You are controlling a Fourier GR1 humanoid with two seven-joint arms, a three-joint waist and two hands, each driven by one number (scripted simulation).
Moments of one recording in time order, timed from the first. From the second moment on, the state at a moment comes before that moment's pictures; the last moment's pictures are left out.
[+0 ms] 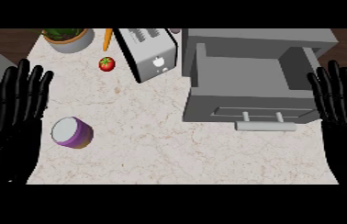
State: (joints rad) left arm -0.01 0.11 0.00 -2.10 0.00 0.00 0.00; right arm 0.00 -0.13 -0.01 -2.10 0.01 0.02 0.03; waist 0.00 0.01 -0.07
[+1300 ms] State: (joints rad) left arm 0.23 0.51 0.27 -1.95 0.67 -0.70 0.13; right arm 0.20 -0.09 -0.08 -2.08 -0.03 0.03 0.11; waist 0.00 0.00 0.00
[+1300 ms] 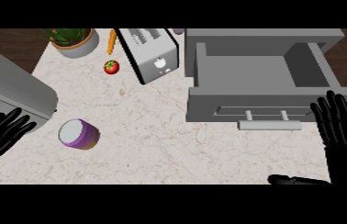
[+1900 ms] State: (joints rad) left arm 0.11 0.42 0.29 -1.81 0.56 -0.73 0.17; right arm 0.25 -0.09 -0.13 -2.08 -0.05 0.09 0.07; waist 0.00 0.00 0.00
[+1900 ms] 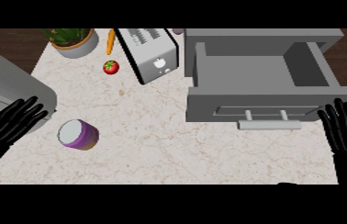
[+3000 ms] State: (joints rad) left arm -0.04 0.32 0.31 -1.38 0.10 -0.79 -0.22; right arm 0.25 -0.08 -0.20 -2.04 -0.07 0.17 0.03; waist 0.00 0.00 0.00
